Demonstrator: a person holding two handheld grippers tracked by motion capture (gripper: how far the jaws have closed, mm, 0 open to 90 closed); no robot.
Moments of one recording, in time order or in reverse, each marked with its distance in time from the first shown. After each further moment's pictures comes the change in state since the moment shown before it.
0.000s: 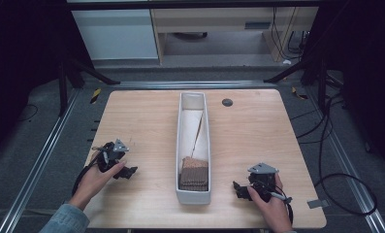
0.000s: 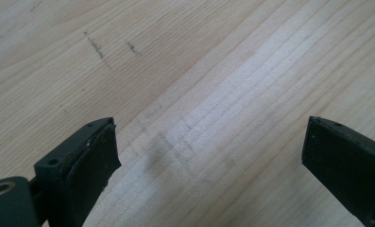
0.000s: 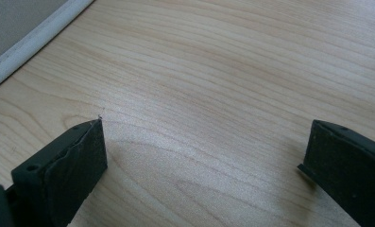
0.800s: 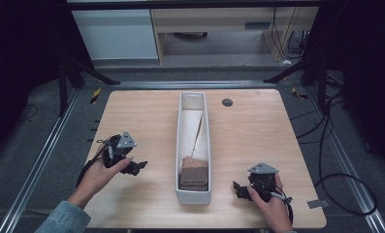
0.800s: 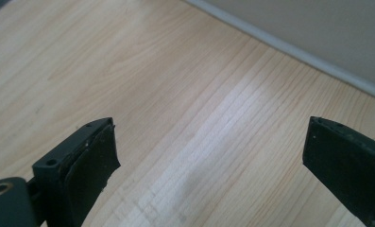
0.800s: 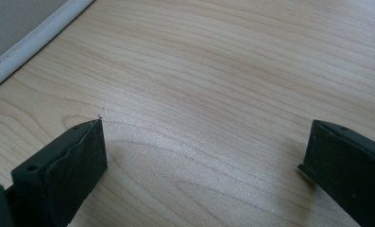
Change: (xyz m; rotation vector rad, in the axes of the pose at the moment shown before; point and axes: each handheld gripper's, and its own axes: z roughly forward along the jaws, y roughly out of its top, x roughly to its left) left arm -0.027 0.041 -0.039 -0.119 -0.056 0.116; right arm 0.000 0.000 0.000 0.000 0.000 0.000
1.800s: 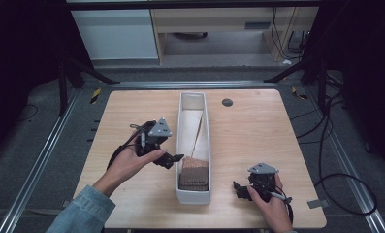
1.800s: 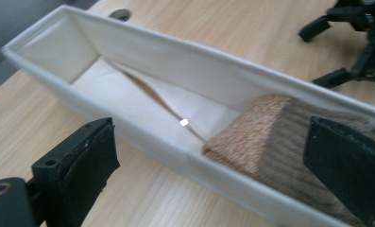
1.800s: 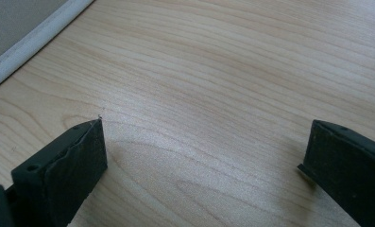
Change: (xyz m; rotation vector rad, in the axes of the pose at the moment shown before) left arm -0.051 0.106 -0.016 -0.169 -0.162 0.111; right arm 0.000 0.000 0.000 0.001 -0.001 0.000
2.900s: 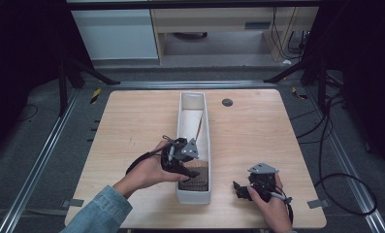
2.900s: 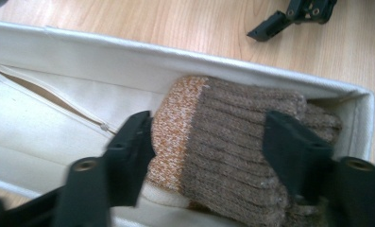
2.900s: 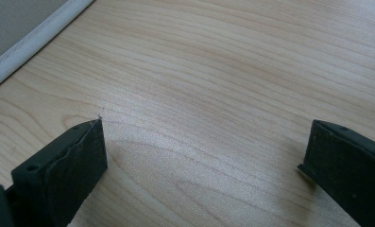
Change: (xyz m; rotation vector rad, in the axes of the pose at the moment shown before) left arm -0.055 0.022 0.054 0.197 -0.193 0.225; right arm 0.000 0.000 0.000 -0.002 0.001 0.000
